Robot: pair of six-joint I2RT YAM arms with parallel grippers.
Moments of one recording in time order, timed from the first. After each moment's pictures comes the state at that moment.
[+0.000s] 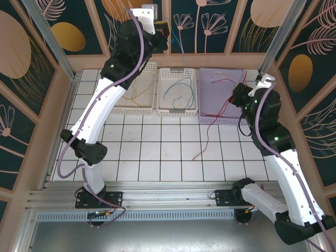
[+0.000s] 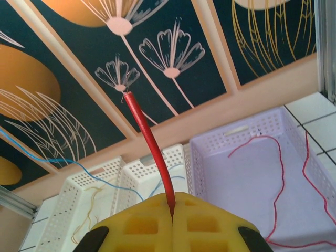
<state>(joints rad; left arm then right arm) -0.59 1.93 2.38 -0.41 -0.08 -0.29 0.36 0.88 1.23 -0.53 0.27 0.52</state>
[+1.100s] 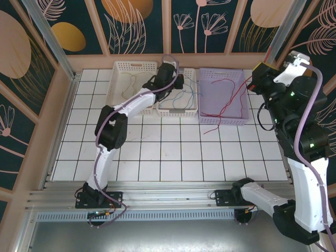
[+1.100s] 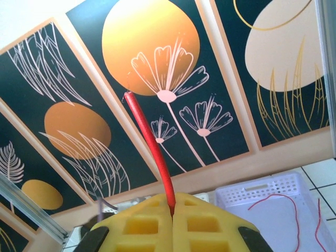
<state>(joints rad) -0.58 2.30 1.96 -0.13 0.05 -0.51 0.36 0.99 1.74 -0.75 0.24 0.43</state>
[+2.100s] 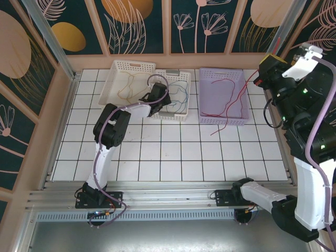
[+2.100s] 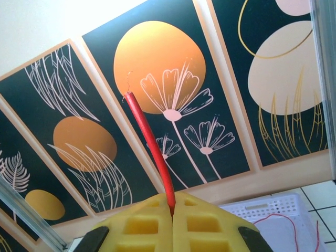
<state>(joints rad) -0.53 2.30 1.58 0.07 -0.11 -0.75 0.36 1.06 1.90 -0.80 0.25 0.38</state>
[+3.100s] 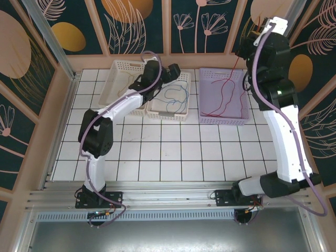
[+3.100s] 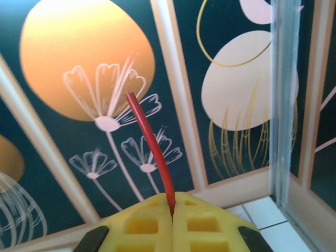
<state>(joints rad) -0.54 2.01 1.72 -0.05 -0.06 -0.74 0.32 1.40 1.95 -0.59 0.47 0.23</state>
